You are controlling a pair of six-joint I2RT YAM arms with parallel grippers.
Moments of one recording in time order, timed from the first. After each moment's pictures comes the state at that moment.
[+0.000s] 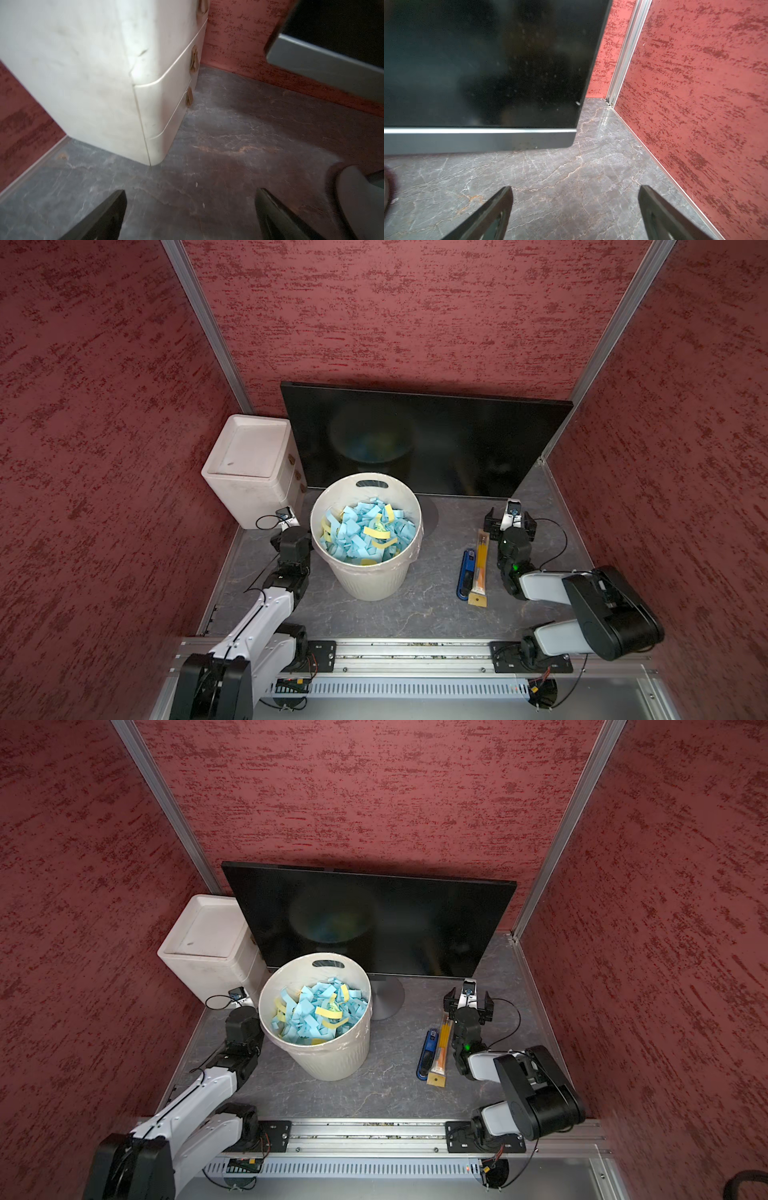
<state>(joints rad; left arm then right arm) -0.13 1.08 0.30 0.41 -0.38 -0.25 0.24 1.49 0.27 1.07 0.55 -0.06</state>
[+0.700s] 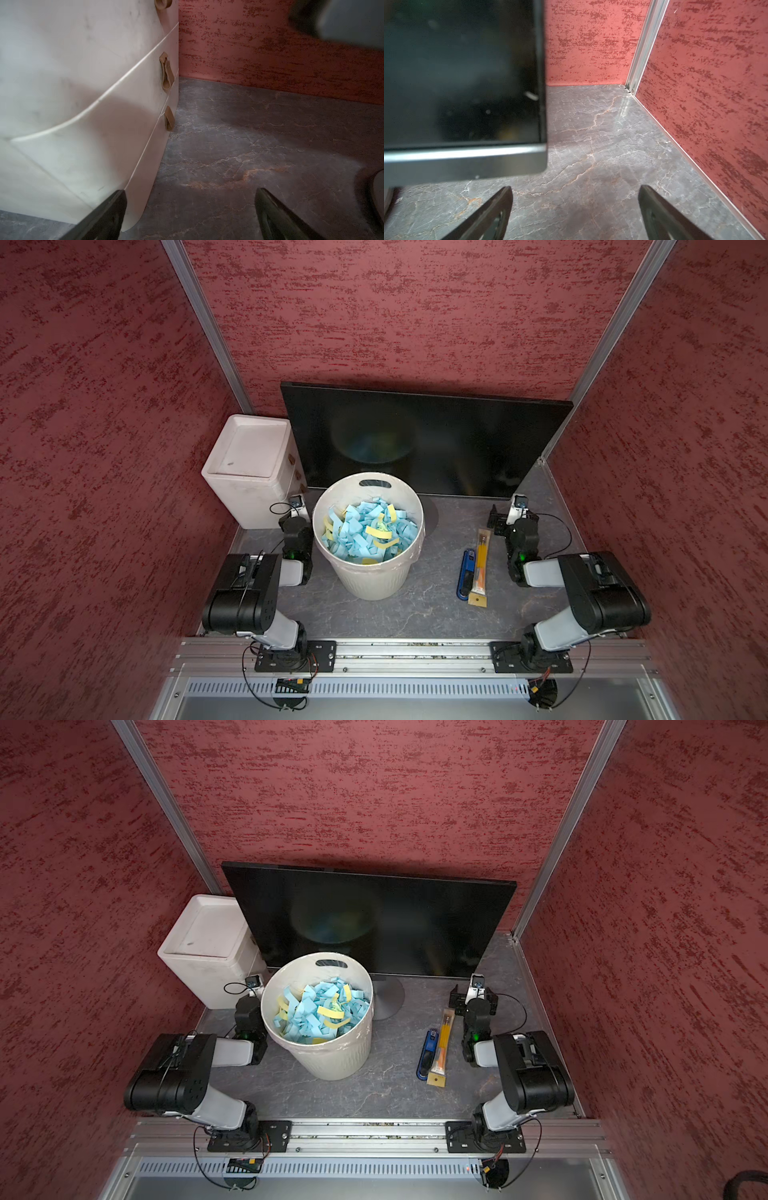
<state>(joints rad) 0.01 1.53 0.34 0.92 -0.14 -0.11 0.07 1.55 0.35 0.98 0.25 0.03</state>
